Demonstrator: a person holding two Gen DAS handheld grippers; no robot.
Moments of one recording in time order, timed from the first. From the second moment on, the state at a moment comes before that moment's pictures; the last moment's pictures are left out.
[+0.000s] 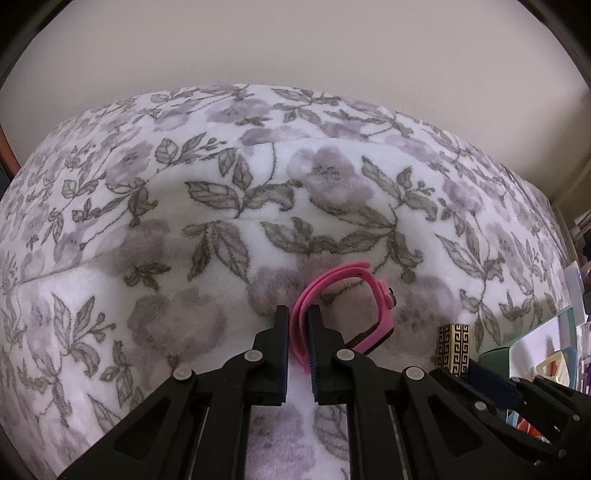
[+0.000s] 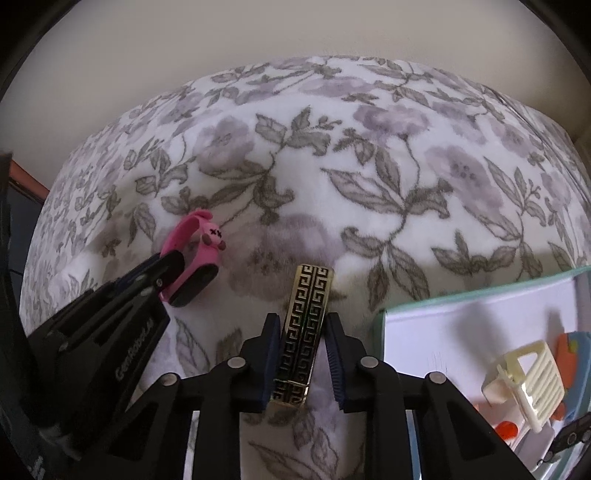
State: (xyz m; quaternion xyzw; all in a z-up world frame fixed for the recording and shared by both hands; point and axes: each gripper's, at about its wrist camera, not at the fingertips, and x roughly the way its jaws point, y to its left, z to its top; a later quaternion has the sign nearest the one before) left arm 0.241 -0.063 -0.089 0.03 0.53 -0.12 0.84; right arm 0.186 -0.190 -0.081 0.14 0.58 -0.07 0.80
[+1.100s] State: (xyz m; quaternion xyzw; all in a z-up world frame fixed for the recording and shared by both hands) left arm 0.123 -0.028 -0.024 0.03 0.53 -0.09 0.84; right arm 0.030 -0.178 -0.038 0.19 0.54 -0.03 0.82
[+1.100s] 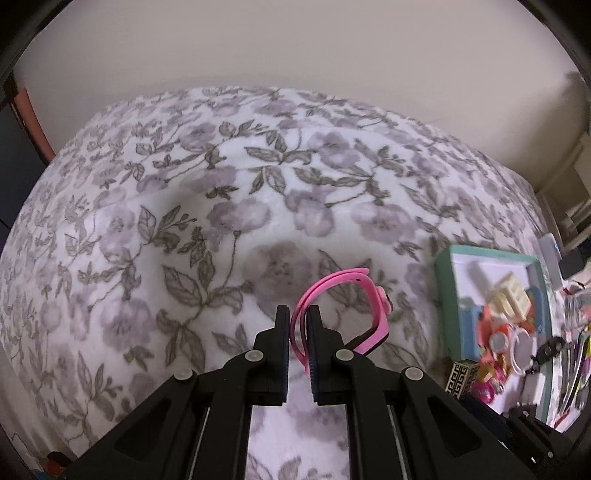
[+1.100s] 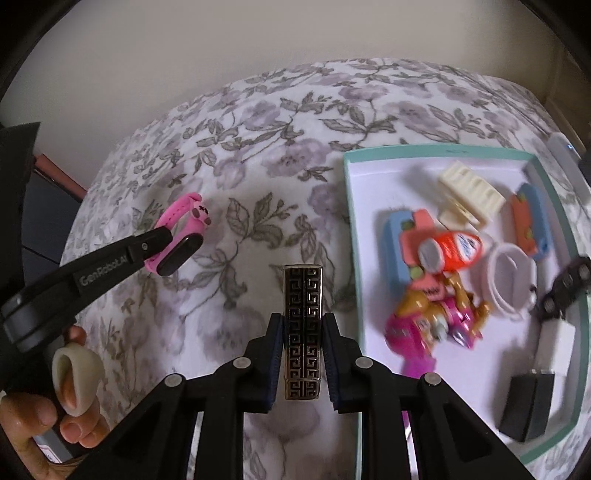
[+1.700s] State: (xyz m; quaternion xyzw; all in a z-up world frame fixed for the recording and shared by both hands) left arm 0.043 -0.101 -0.014 0.11 0.50 -0.16 0.85; right arm -0.045 -0.234 -0.020 0.22 0.50 -0.08 0.83
